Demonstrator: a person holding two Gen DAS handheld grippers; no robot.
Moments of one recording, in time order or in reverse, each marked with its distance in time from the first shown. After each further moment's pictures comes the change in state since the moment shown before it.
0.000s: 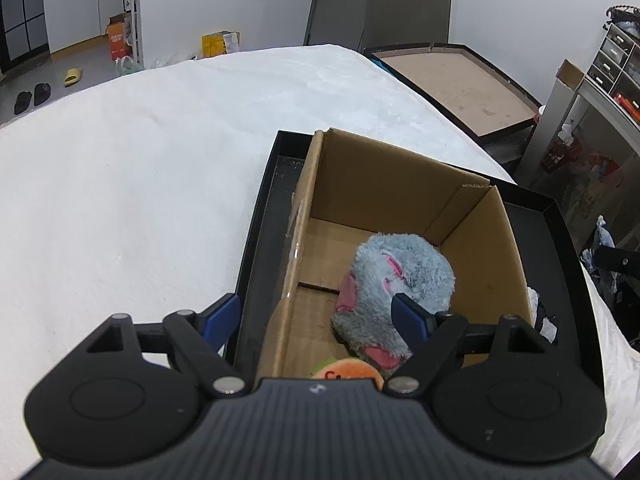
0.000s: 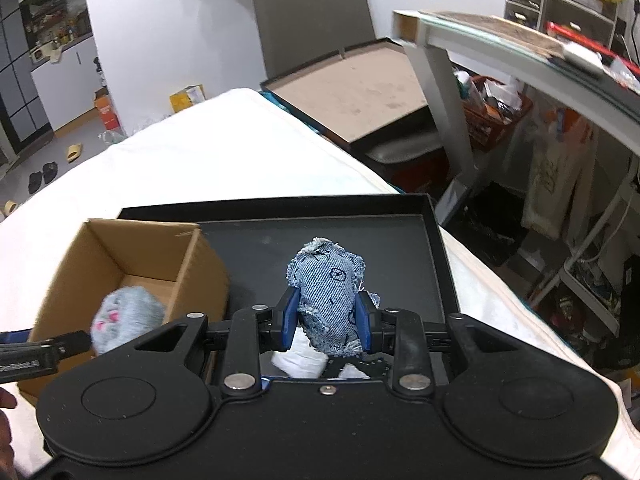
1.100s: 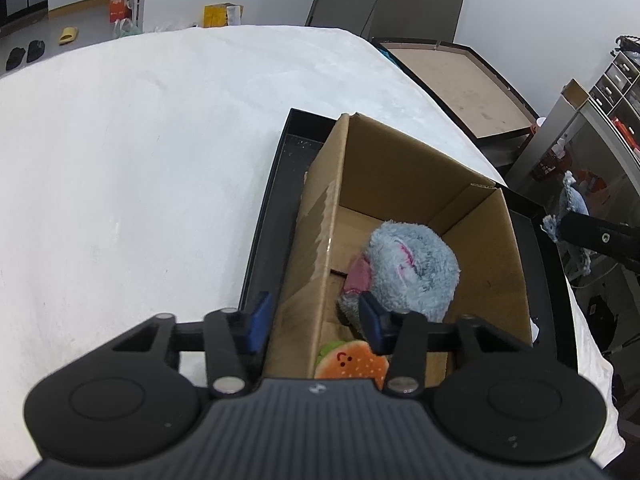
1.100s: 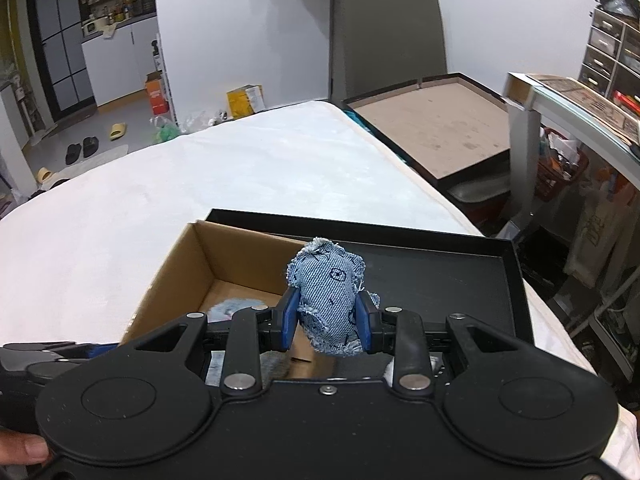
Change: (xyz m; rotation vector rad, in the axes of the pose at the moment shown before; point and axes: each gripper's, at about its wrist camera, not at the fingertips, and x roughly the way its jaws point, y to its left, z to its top) left arm 0.002 0.029 -0.001 -0.094 0.065 -0.084; right arm -0.021 0.097 0.011 -0.139 -0.031 0.068
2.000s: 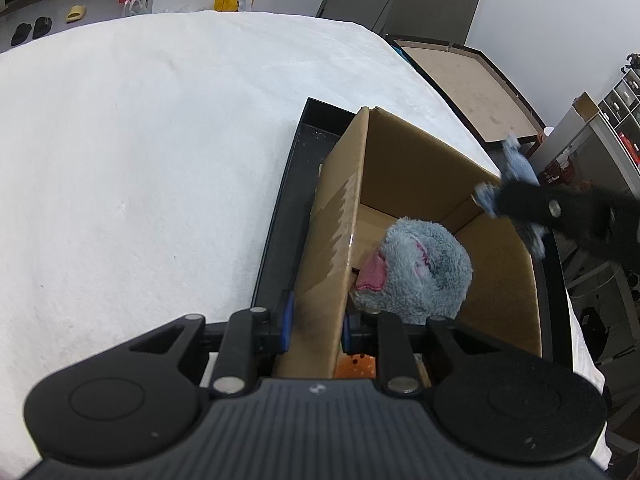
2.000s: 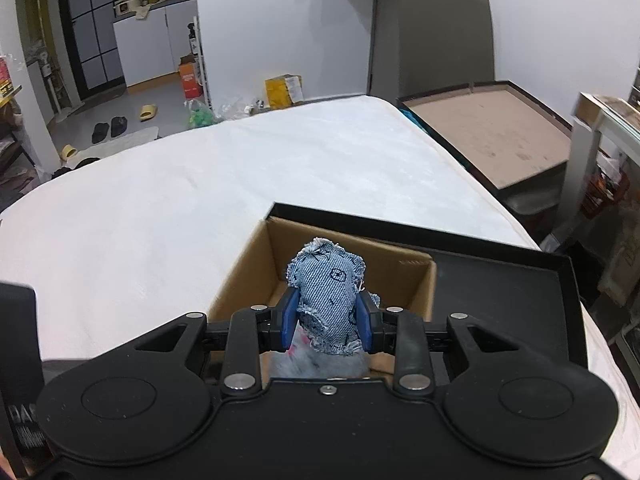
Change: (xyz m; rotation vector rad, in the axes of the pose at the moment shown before) left arm 0.005 0.018 0.000 -0.061 0.022 -0.021; right arm 0.015 0.066 0.011 -0.069 0.018 0.061
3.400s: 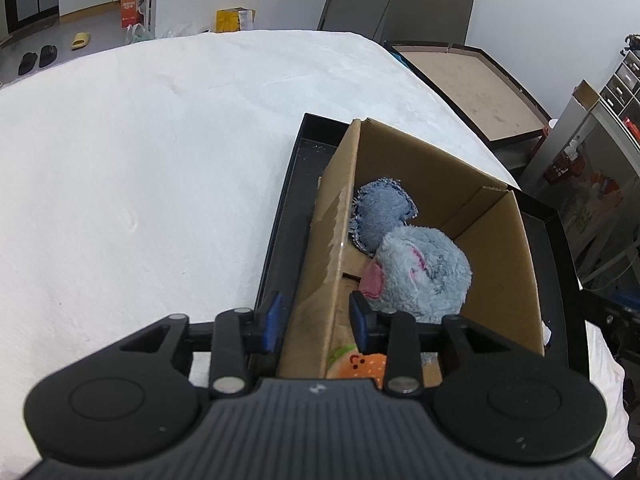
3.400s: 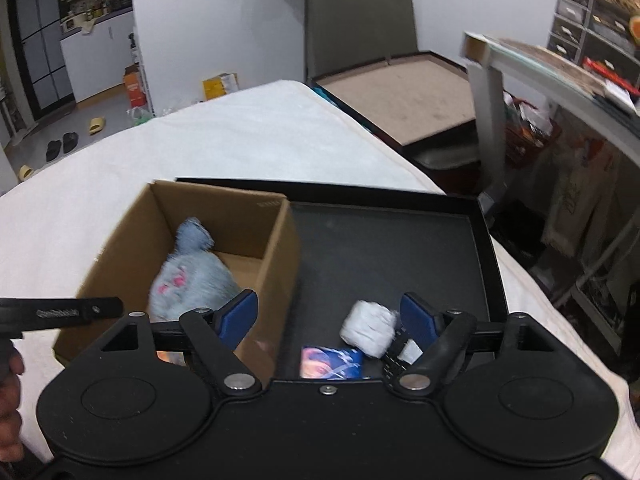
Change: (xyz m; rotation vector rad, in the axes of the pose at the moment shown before) left arm -0.008 -0.019 0.000 0.066 -0.037 0.072; right arm -0.021 -0.094 -0.057 0.122 0.018 -0.122
